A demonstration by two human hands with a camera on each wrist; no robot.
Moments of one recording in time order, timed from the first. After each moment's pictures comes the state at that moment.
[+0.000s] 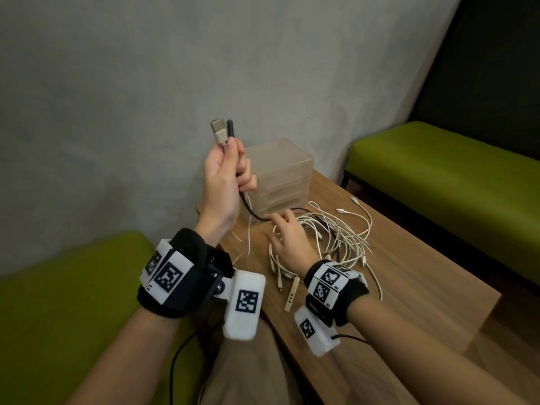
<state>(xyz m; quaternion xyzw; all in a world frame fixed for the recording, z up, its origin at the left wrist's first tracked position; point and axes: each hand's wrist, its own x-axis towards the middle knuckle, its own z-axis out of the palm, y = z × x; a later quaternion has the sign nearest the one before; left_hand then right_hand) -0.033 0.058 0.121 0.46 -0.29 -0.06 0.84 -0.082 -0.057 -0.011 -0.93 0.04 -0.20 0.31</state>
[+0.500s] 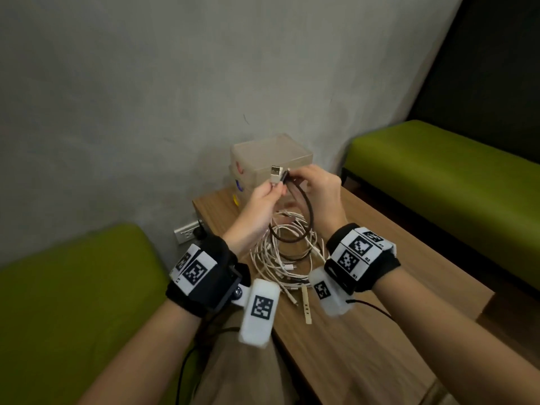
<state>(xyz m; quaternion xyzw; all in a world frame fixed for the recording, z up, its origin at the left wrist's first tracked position) -0.046 0.029 0.071 0.62 -0.25 -0.23 0.71 -0.088 -0.086 0.066 -0.86 -0.01 -0.45 0.23</state>
